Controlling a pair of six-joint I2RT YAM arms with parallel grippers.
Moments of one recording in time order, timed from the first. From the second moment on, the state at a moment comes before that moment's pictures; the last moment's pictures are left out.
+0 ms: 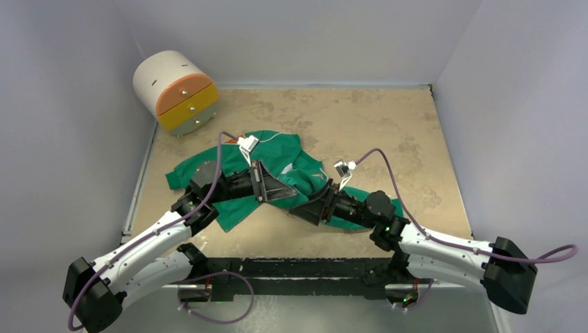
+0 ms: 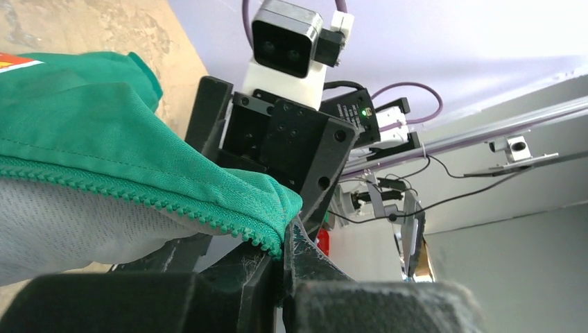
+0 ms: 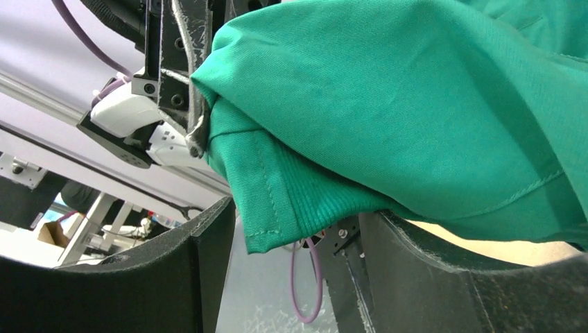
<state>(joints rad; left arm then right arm) -0.70 0.87 0.59 0.30 0.62 -1.17 0.97 0.89 0.33 0.67 -0.23 0.95</state>
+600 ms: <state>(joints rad) -0.70 0.87 0.60 0.17 0.72 -1.11 0.97 0.87 0.36 0.72 -0.29 0.89</state>
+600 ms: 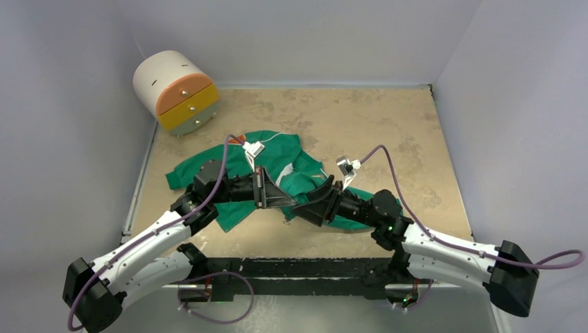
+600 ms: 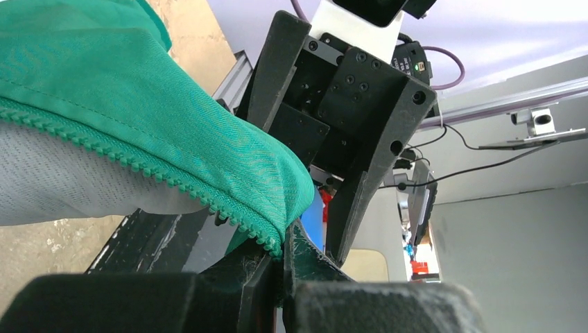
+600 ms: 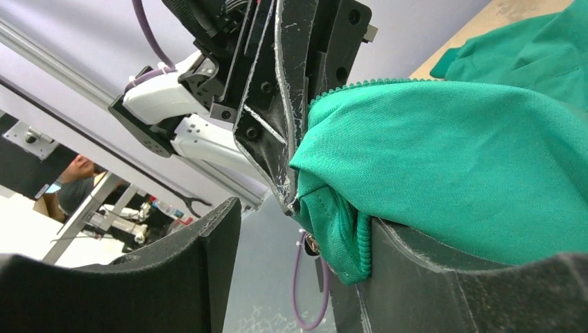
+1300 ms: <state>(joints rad) -0.70 0.87 0.62 0.18 0.75 -1.10 0.97 0.96 0.41 0.67 -0.41 0.84</state>
